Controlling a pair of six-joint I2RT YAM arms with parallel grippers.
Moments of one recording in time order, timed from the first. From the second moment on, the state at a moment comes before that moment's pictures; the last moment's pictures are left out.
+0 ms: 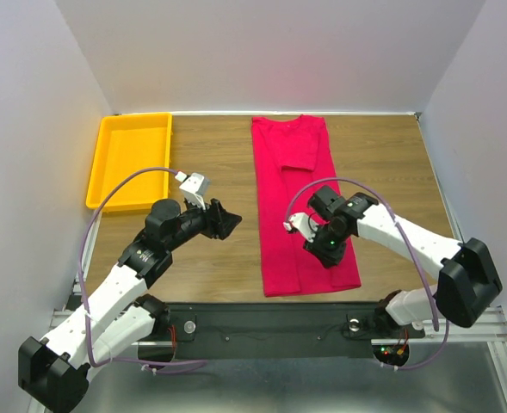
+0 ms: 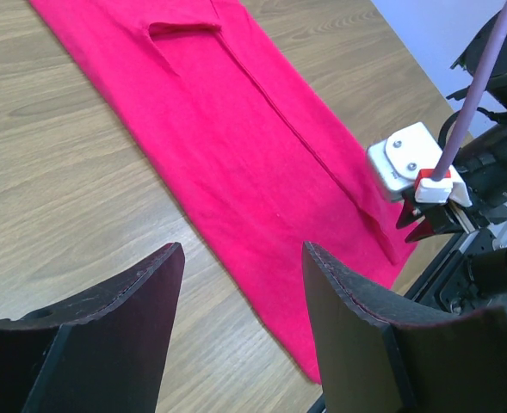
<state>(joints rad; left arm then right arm) -0.54 0.76 0.55 -0.03 0.26 -0.38 0.68 1.39 0.99 -1.04 -0.27 -0.46</state>
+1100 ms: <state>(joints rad) -1.18 0.98 0.68 -0.10 0.14 0.00 0.23 0.92 0.75 -1.01 -0.47 -1.21</state>
